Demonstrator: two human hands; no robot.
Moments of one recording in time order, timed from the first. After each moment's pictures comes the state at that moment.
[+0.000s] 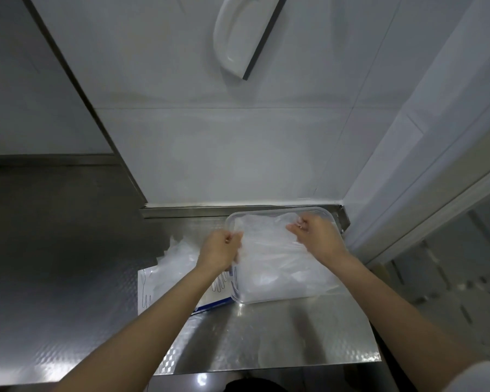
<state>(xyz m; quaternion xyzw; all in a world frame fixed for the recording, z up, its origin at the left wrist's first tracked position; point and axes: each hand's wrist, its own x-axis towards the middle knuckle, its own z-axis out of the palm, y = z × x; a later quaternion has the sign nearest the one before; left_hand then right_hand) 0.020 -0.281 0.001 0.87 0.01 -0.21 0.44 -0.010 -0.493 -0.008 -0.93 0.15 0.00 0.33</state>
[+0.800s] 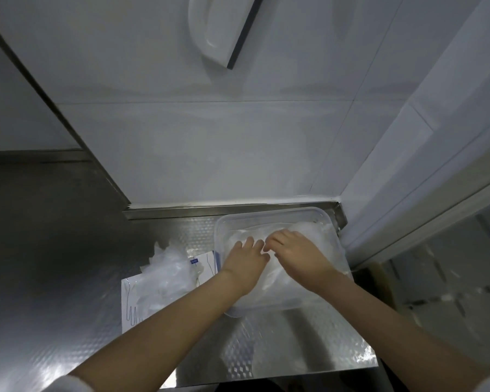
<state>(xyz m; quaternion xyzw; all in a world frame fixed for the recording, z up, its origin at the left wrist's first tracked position) 0.025 -0.335 -0.045 0.89 -0.41 -0.16 -0.11 -0.019 -0.482 -0.033 -0.98 -0.19 -0.02 0.09</state>
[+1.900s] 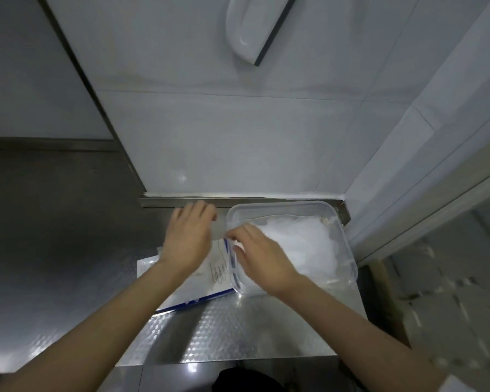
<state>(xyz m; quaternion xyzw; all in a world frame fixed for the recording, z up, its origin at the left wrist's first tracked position) 0.026 -0.226 0.011 0.95 -0.25 0.10 0.14 -0.037 -0.381 0.018 -0.96 -0.13 -0.01 0.27</state>
